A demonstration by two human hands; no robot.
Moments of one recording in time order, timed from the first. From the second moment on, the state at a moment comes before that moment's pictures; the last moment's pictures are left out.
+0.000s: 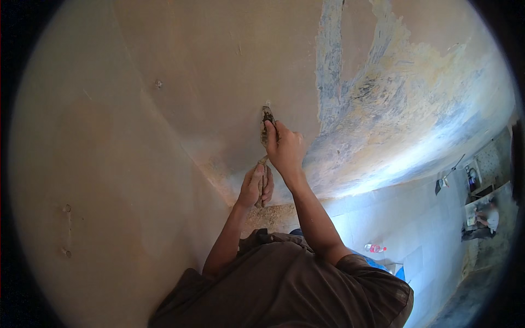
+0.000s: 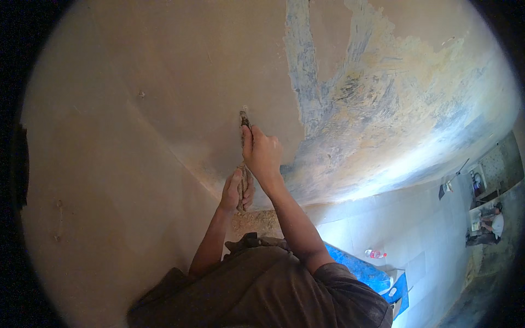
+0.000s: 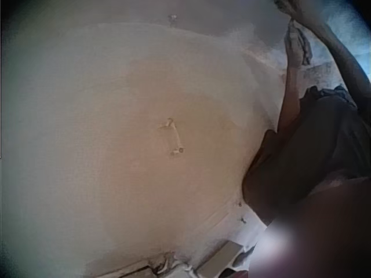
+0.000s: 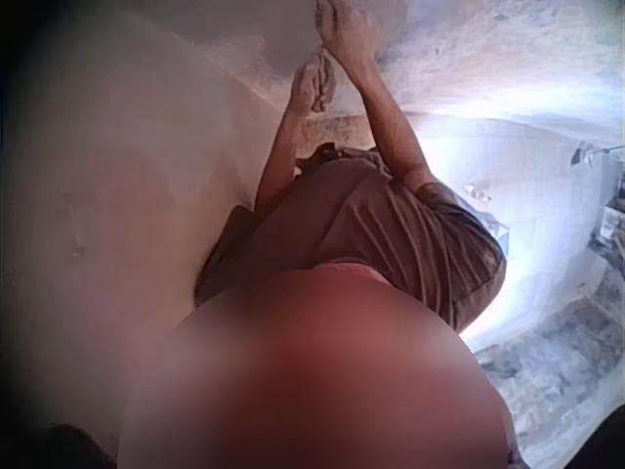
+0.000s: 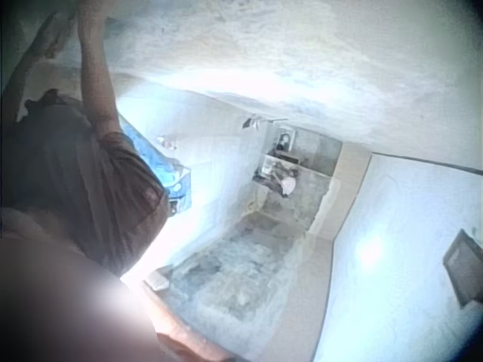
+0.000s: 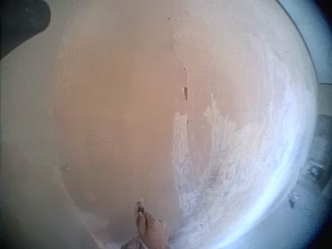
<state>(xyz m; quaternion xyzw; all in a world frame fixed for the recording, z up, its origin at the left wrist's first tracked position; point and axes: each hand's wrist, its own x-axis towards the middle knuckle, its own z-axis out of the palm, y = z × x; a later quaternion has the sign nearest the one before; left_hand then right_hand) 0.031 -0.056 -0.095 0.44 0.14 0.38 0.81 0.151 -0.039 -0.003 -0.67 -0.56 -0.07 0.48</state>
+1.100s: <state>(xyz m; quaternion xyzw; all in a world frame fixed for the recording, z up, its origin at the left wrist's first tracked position) 0.043 -0.065 -0.088 0.44 0.17 0.38 0.80 0.163 -0.037 -0.011 -0.62 -0.57 -0.06 0.53</state>
